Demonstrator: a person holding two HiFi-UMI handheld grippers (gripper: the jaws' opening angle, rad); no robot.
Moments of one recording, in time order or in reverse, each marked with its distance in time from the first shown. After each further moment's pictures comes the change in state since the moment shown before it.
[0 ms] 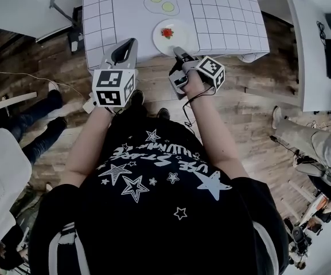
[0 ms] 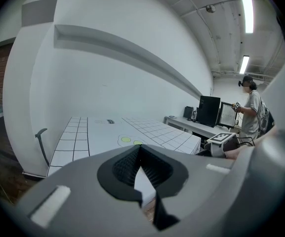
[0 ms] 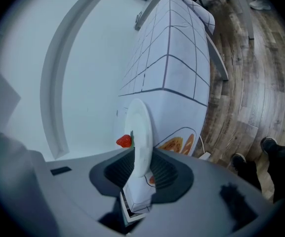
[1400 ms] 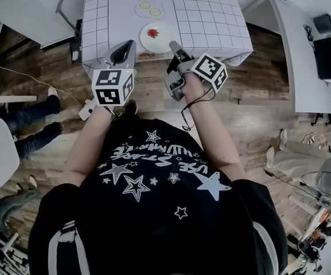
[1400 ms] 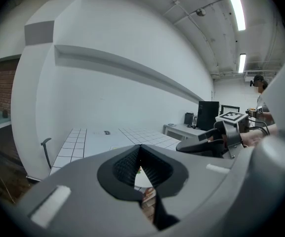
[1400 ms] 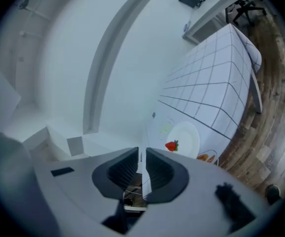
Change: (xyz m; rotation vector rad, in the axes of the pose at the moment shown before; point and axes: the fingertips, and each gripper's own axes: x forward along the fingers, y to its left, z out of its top) left arm -0.038 -0.078 0.029 0.031 -0.102 0.062; right arm -0.095 0.106 0.007 -0.349 0.016 0.262
